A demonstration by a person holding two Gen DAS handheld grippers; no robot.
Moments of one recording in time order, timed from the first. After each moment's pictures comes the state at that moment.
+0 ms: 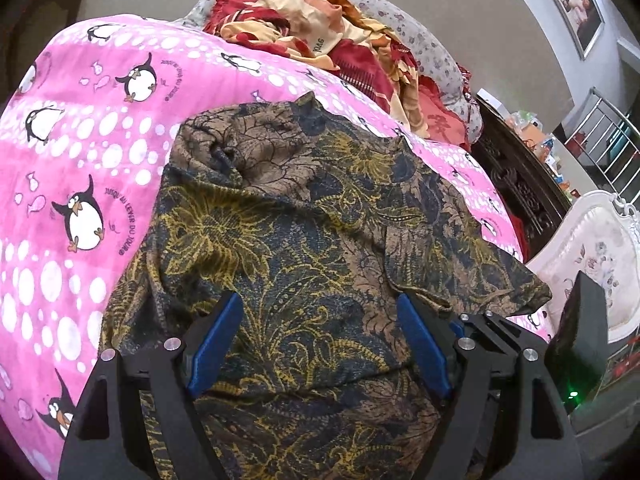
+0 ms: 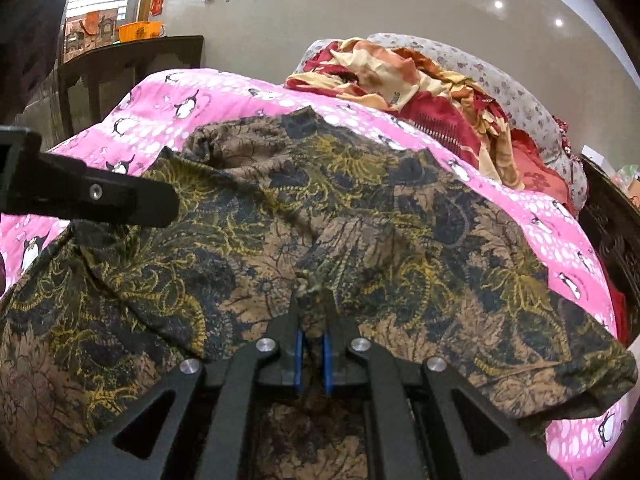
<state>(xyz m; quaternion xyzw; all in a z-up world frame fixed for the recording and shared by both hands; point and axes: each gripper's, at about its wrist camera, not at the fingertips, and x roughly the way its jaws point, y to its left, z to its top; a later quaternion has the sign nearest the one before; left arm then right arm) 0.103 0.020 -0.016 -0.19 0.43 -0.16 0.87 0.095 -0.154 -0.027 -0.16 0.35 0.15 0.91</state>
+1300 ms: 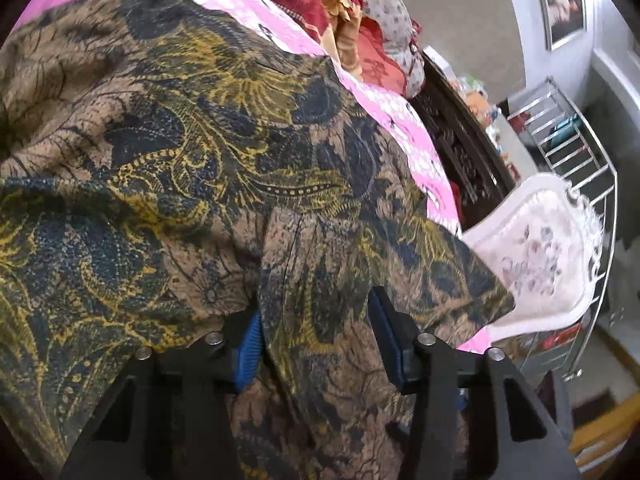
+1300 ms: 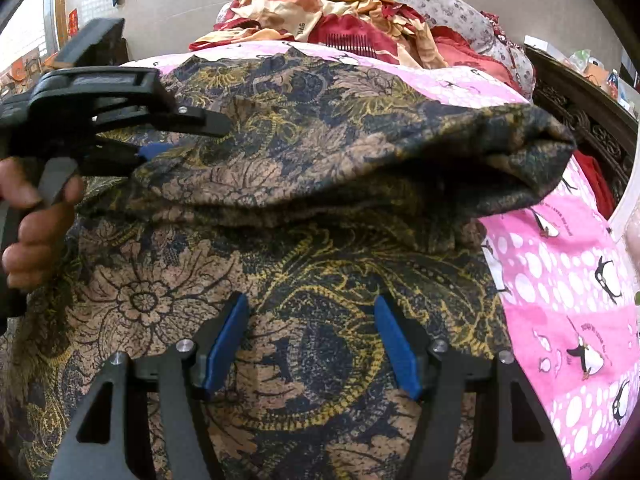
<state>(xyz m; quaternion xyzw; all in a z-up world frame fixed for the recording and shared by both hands) 0.179 -0.064 -0.063 -0.26 0.49 -0.32 0.77 0.033 -0.266 -0.038 -0.05 0.45 0.06 0.89</state>
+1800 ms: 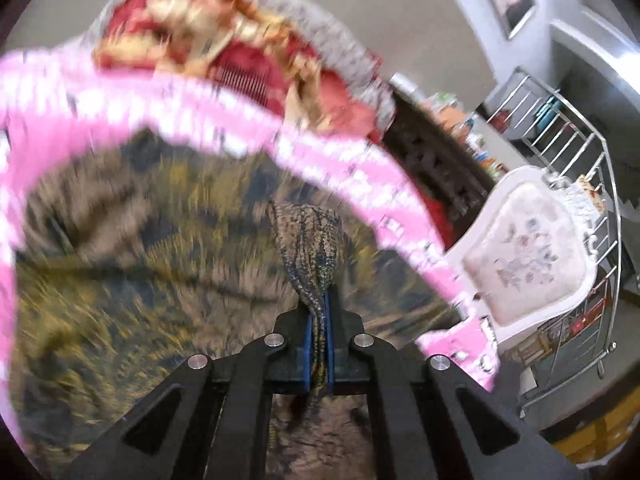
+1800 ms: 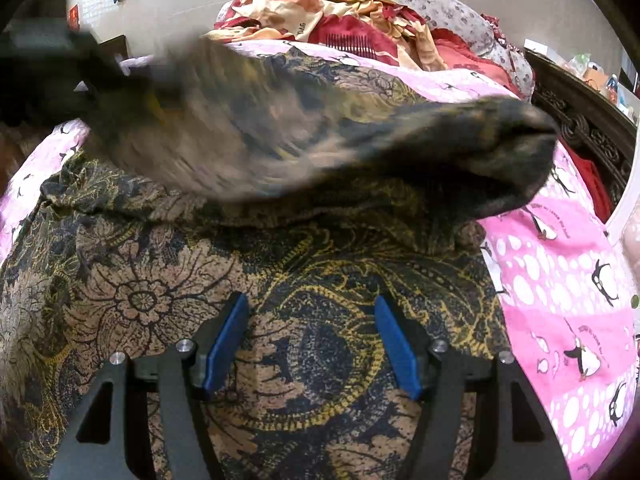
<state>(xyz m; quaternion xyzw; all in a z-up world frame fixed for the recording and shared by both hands) 0.126 -0.045 0.039 -0.19 0.38 -0.32 0.85 0.034 -0.264 -0.039 -0.06 0.45 0.05 0.89</state>
